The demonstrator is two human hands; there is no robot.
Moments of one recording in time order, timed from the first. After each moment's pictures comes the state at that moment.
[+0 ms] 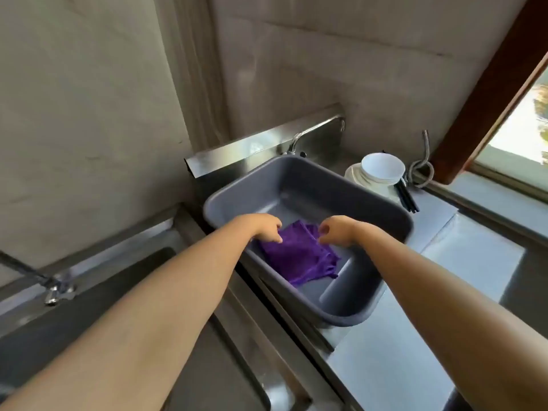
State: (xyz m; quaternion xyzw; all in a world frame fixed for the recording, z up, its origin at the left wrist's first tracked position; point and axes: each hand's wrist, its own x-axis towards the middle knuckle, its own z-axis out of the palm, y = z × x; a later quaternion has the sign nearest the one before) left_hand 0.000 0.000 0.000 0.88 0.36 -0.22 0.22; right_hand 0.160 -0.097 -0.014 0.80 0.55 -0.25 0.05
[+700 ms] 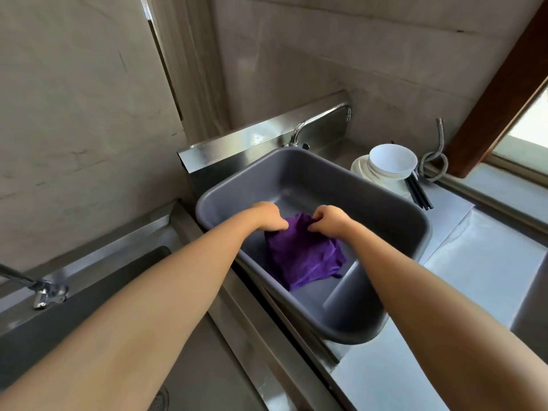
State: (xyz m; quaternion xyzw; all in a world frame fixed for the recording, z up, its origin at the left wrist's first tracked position) left_hand 0.022 0.017 -0.010 0.87 0.41 -0.16 0.21; right_hand 0.171 -0.059 -0.052 0.82 0.48 -0.26 -0.16
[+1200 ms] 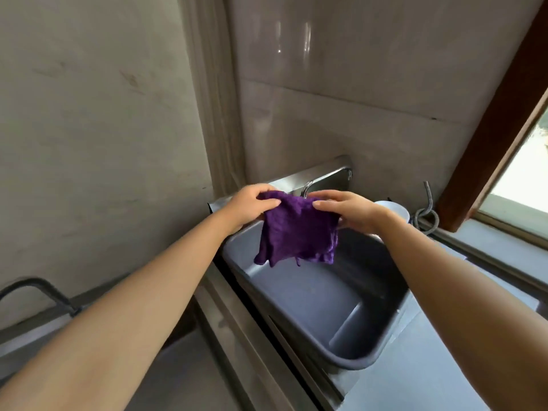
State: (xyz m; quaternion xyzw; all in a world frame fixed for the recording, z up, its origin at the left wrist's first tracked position) left_hand -0.046 0.019 0.118 0.76 0.31 0.26 0.50; right_hand 0.161 -0.080 0.115 0.62 0.47 -0.48 -0.40
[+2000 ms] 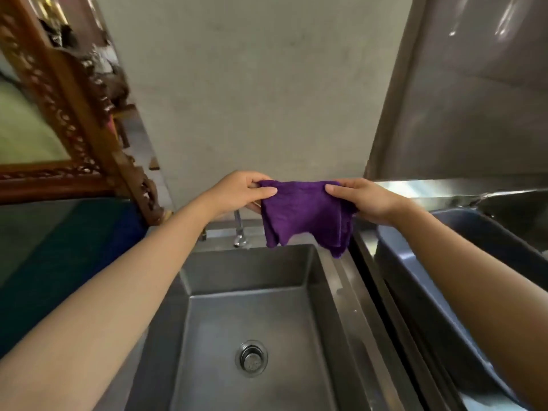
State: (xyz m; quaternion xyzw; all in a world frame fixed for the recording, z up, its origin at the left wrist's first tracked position) left_hand -0.368 -0.030 0.131 0.67 0.49 0.32 0.46; right_hand -0.111 -0.015 0.123 0.47 0.63 -0.55 -0.28
